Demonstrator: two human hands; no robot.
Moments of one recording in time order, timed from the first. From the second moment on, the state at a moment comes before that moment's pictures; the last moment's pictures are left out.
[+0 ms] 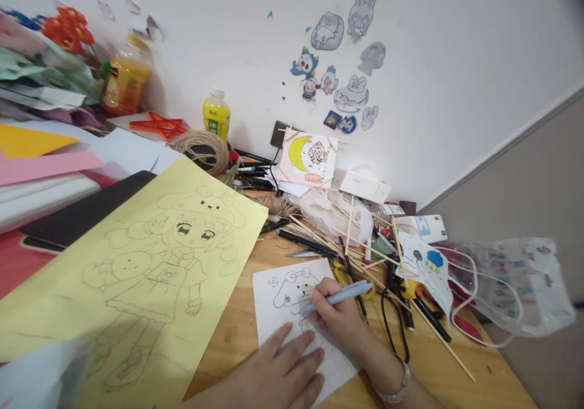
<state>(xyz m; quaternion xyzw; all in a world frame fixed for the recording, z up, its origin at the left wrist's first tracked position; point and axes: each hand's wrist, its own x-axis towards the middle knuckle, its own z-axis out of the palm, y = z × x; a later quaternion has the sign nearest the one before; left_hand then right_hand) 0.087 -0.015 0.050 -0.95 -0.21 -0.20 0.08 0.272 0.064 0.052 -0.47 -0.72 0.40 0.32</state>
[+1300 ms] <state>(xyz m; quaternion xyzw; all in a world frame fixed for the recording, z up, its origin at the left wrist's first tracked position) 0.088 -0.016 0.051 -0.96 -0.21 -0.19 0.08 0.275 0.065 0.049 -0.48 -0.72 0.37 0.33</state>
